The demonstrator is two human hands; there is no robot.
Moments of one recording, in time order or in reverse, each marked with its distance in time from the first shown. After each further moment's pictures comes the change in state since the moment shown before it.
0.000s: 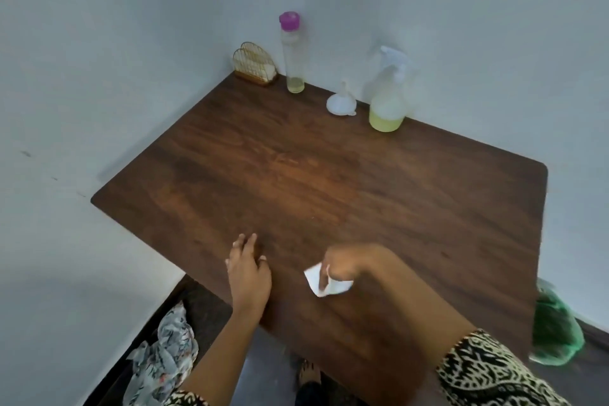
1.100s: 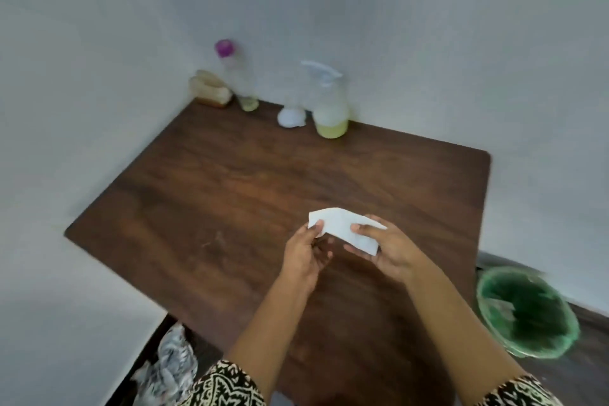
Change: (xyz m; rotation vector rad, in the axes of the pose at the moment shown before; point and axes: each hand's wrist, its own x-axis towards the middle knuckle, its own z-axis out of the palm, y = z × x) left_hand -0.058 0.192 0.106 -1.068 -0.430 -0.489; right_hand -0.120 0.132 -0.002 1.853 0.575 -0.129
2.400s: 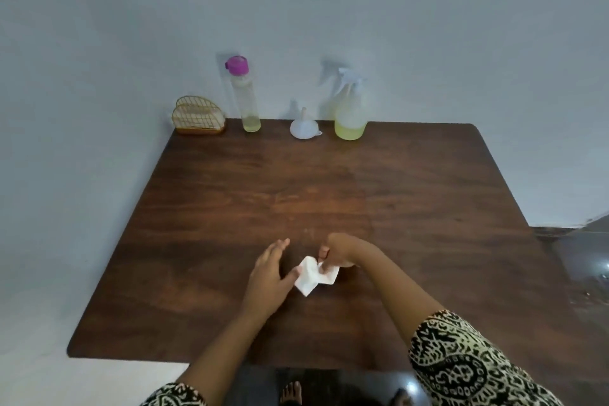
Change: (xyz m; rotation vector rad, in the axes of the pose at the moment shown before) left_hand 0.125 0.159 -0.281 1.388 -0.487 0.645; right_hand 0.144 0.122 0.226 -1.593 0.169 0.146
